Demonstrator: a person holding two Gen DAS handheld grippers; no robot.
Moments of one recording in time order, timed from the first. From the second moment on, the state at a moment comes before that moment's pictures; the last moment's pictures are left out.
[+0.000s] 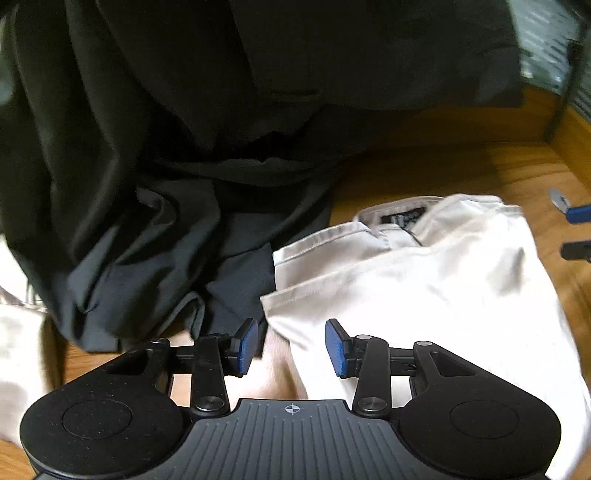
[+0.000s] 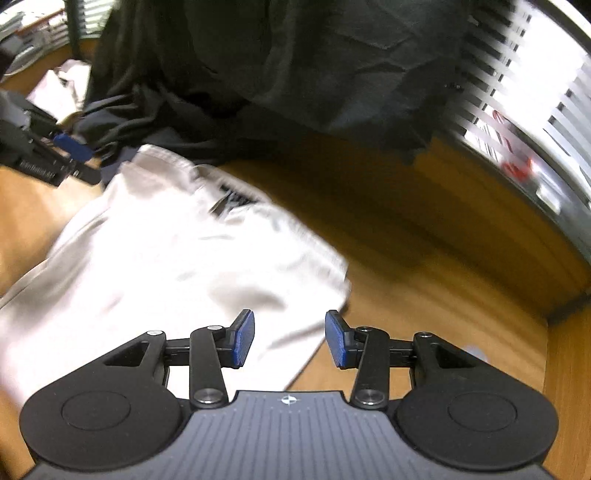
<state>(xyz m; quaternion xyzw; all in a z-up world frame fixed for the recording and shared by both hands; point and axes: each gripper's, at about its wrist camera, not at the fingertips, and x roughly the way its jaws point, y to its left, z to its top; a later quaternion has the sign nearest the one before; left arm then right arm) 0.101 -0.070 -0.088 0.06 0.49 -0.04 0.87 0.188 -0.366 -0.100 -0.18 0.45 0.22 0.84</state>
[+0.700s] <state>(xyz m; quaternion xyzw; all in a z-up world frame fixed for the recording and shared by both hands) -0.071 -0.127 -0.117 0.24 0.48 -0.22 0.81 0.003 -0.315 -0.144 -0.31 0.47 0.30 0.77</state>
